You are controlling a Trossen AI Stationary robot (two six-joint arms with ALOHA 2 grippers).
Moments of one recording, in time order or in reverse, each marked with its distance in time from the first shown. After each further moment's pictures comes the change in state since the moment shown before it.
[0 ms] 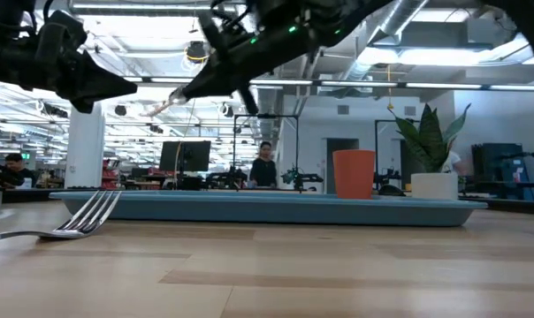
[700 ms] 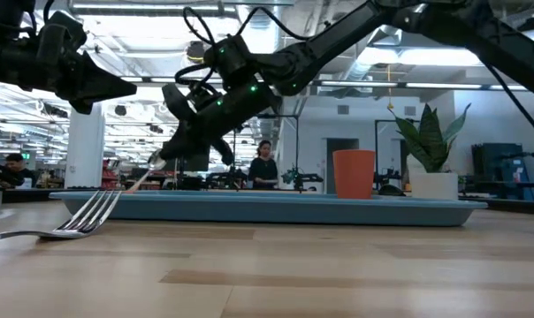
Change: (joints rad) left arm 0.000 -0.009 0.000 -0.015 -0.007 -0.010; right arm -0.060 0.341 0.281 -0.051 -0.048 -0.038
